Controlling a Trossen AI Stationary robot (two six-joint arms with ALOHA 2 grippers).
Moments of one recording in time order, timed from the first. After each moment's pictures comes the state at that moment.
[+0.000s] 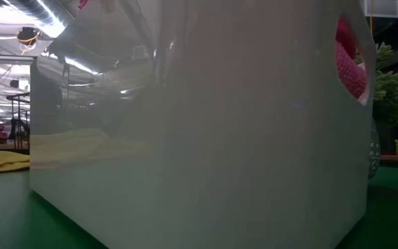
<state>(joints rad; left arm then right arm) -0.41 1.67 1.70 -0.57 -0.46 -0.51 0.85 1.45 0.92 -0.68 -0.14 1.12</state>
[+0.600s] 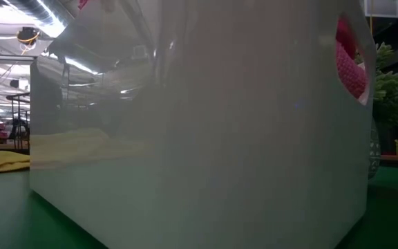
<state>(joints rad) -0.42 1.67 1.70 -0.57 -0.46 -0.51 0.81 1.28 0.92 -0.72 -0.23 1.18</state>
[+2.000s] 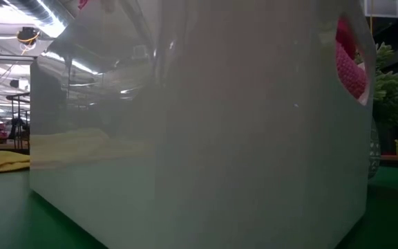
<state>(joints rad) -0.56 1.67 1.70 -1.13 0.06 -0.91 0.81 0.96 0.92 -0.77 -0.16 1.17</state>
